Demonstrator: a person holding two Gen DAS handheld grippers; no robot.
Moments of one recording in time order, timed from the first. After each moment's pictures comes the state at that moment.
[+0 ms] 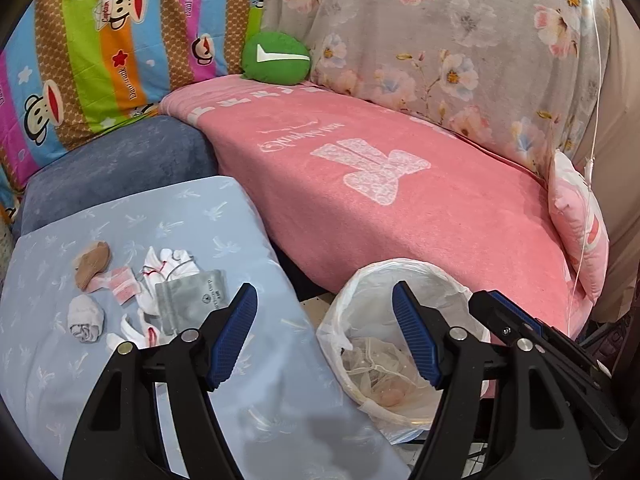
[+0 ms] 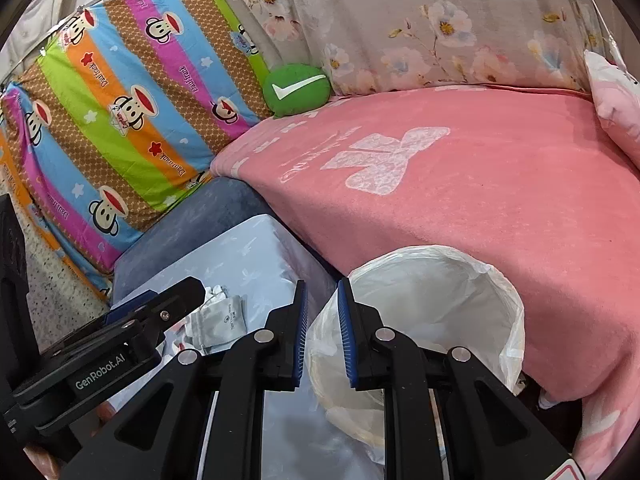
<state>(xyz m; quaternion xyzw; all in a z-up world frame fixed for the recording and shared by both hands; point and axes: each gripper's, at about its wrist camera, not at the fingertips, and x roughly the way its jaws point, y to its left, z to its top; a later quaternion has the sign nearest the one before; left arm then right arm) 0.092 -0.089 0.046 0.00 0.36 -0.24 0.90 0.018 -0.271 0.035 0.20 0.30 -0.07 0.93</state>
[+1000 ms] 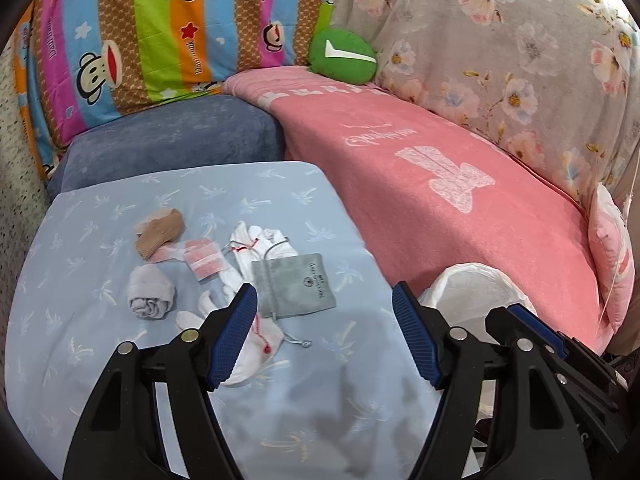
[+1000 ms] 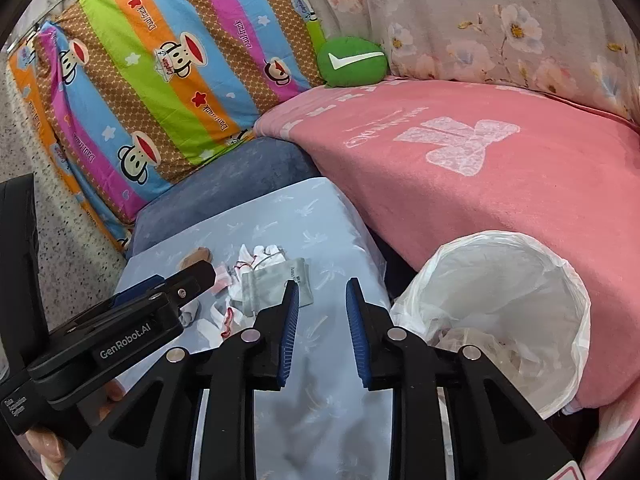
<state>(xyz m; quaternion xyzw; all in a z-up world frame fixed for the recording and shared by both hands) 0.111 0.006 0.026 -0.04 0.37 -0.16 0.91 0.050 -0.171 0.027 0.14 0.34 0.00 0.93</state>
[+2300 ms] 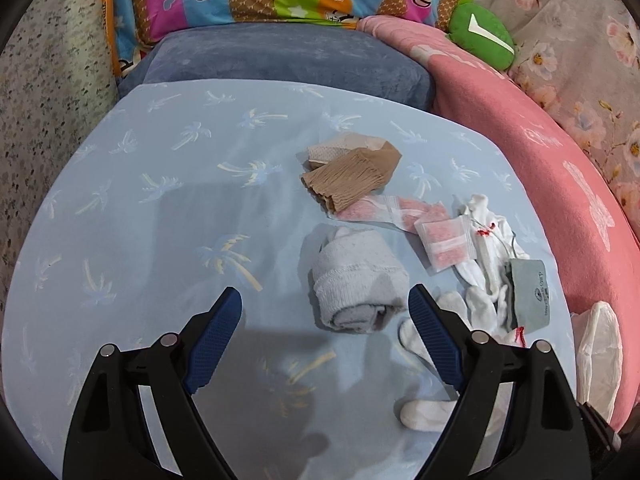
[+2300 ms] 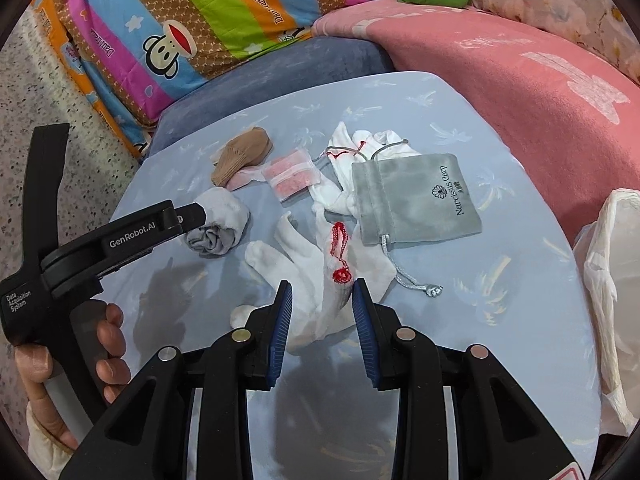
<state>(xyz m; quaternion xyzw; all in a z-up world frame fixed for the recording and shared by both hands) 0.193 0.165 -0.072 -0.11 0.46 -0.02 0.88 0.142 -0.025 -0.084 0.10 0.47 0.08 0.88</state>
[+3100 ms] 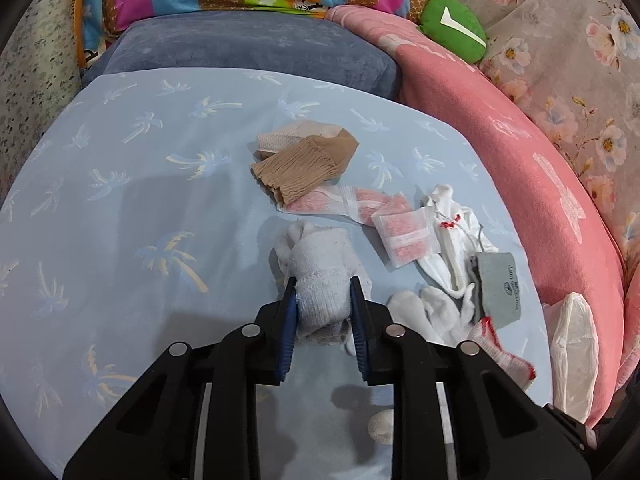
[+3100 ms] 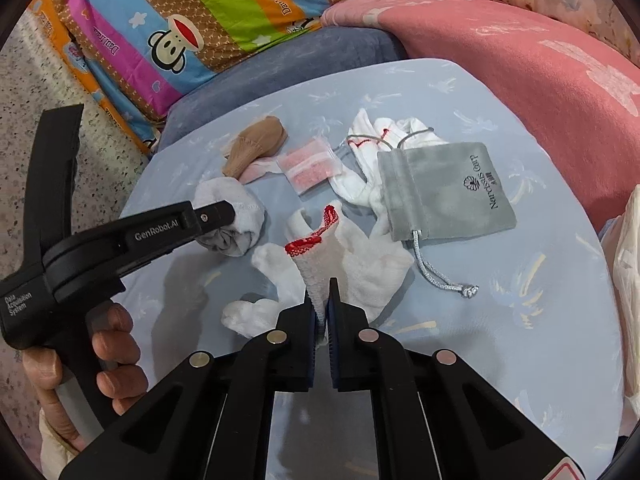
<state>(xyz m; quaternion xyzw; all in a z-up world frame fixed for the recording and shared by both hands) 0.195 0.153 -0.071 -0.13 0.47 -0.08 0.87 0.147 -0.017 -0.079 0.11 0.46 0.10 0.87</state>
